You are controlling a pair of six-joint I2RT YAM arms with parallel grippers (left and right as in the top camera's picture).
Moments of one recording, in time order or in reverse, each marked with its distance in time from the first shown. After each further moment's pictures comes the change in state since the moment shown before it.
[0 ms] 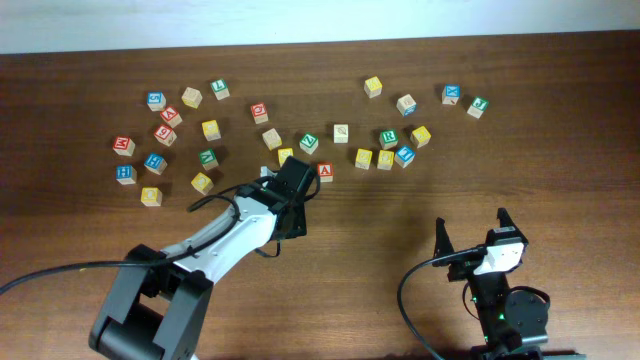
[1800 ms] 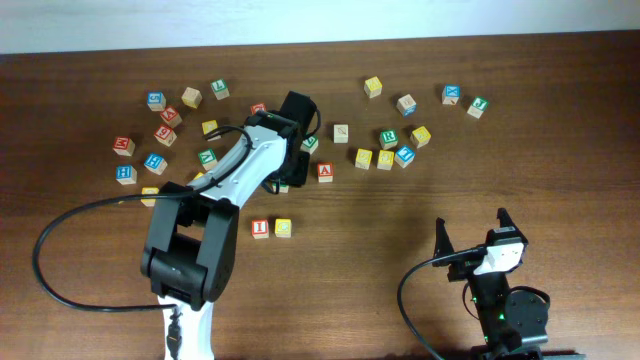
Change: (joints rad) left arm 0.113 0.380 0.587 -0.274 0.014 0.356; right arm 0.000 0.000 0.000 0.000 0.000 0.000
